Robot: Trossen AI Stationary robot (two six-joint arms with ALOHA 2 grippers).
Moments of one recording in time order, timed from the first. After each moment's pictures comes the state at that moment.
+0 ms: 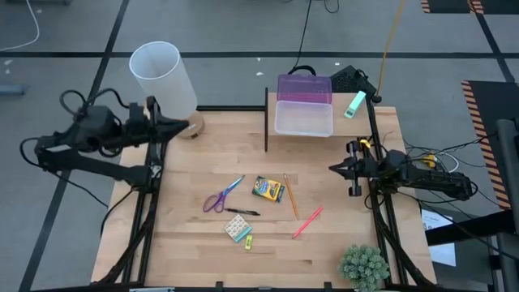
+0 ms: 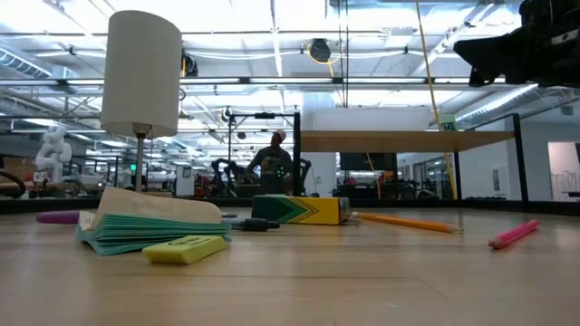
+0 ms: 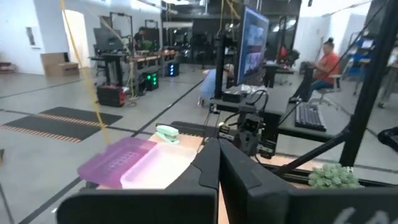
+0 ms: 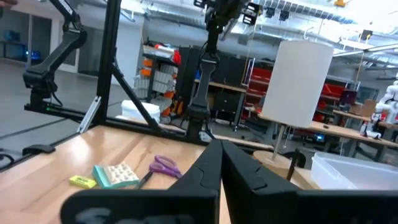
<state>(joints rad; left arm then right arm) -0.03 0.76 1.20 -0.43 -0.26 -0.03 -0.13 0.00 0.01 0.18 -0.18 -0.17</state>
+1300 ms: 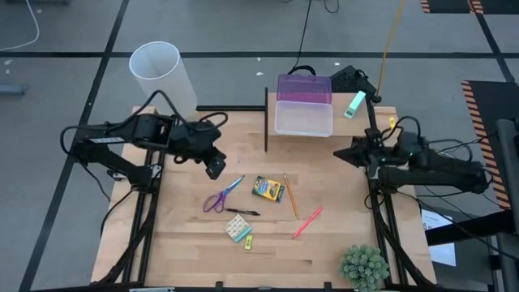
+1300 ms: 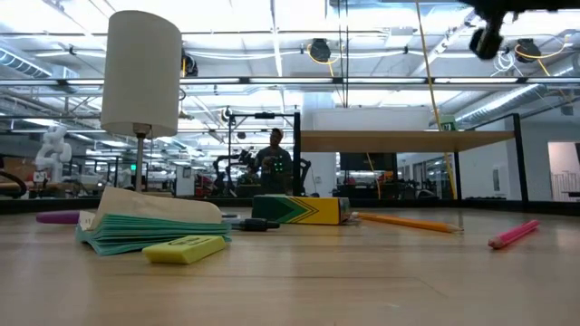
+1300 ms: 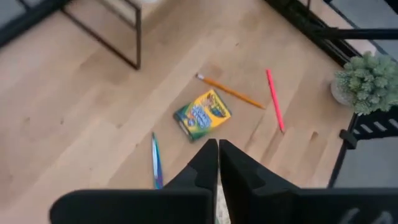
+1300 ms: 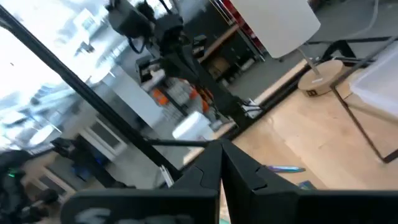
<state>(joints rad) -0.06 1.37 1.66 -1.18 -0.16 -0.75 -0.13 0.36 0.52 -0.16 -0.10 0.73</state>
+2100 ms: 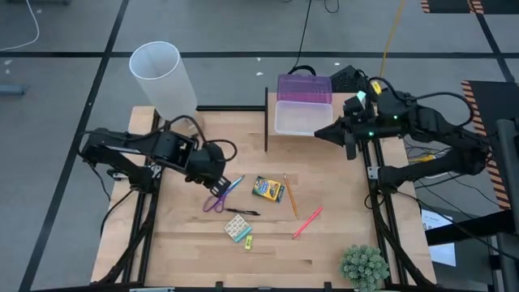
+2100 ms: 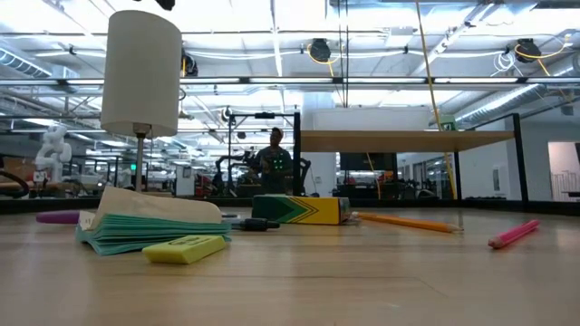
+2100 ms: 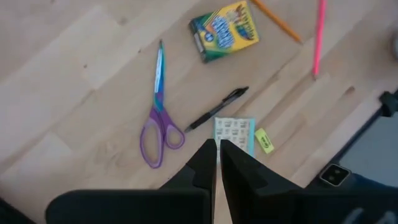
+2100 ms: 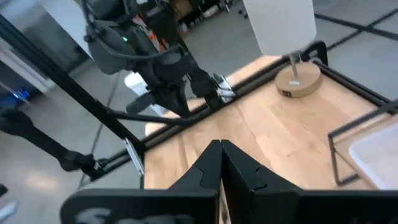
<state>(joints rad) -0.19 1.49 1.66 -1.38 -0.08 -1.07 -0.13 1.03 1.42 -0.71 -0.11 0.51</state>
